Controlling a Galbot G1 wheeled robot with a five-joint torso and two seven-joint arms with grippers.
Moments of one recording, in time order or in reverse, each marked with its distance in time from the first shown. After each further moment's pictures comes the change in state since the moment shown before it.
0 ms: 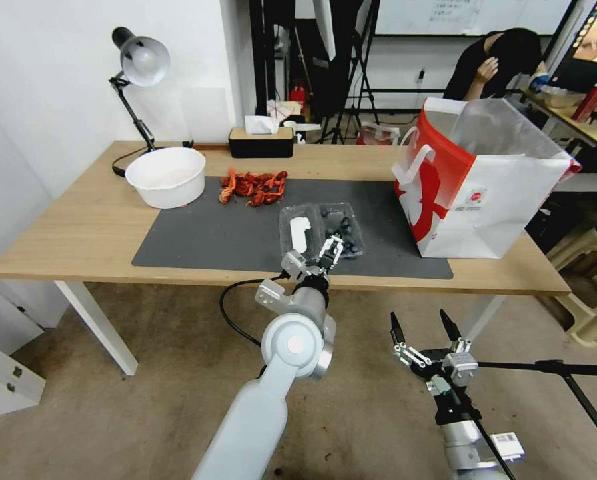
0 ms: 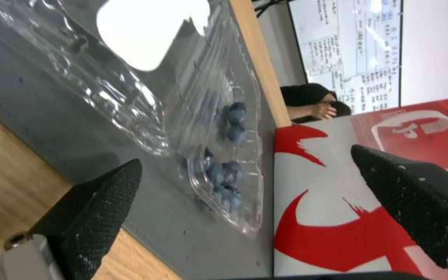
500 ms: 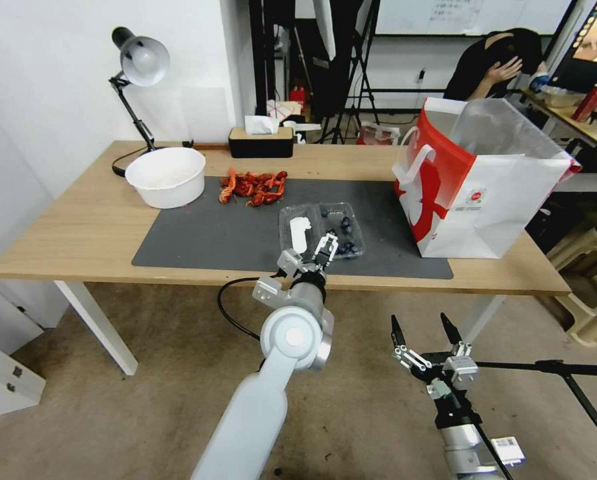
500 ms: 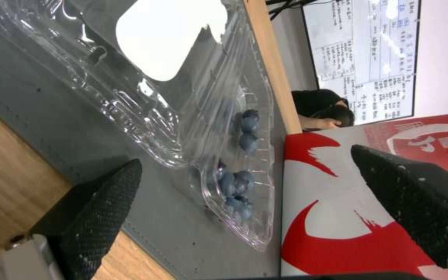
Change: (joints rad) left arm -0.014 -0.020 -0.016 0.016 -0.008 -0.001 -0.038; right arm -0.006 0.006 -0.002 -0.003 -0.006 0.009 0.002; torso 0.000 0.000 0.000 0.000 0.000
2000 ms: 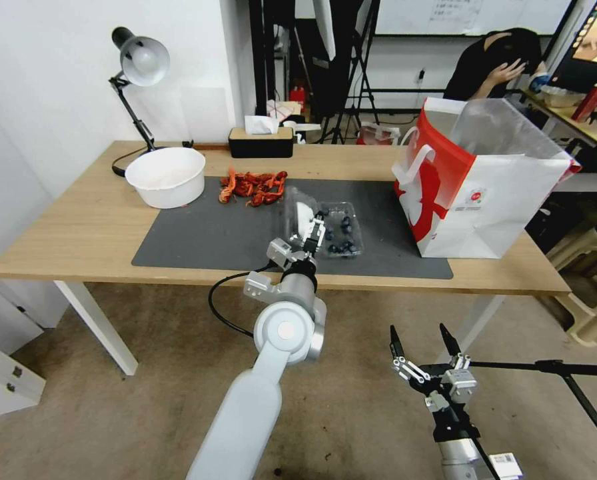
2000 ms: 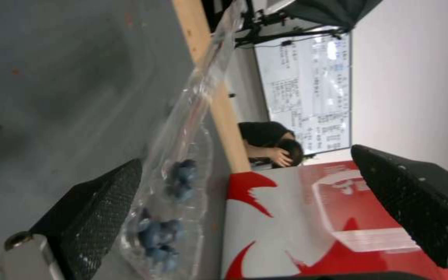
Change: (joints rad) left arm 0.005 0.000 -0.038 -0.018 -0.028 -0.080 0.173; right arm -0.029 0.024 -0.007 -0.025 -0.021 0.049 -0.007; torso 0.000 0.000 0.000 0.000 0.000
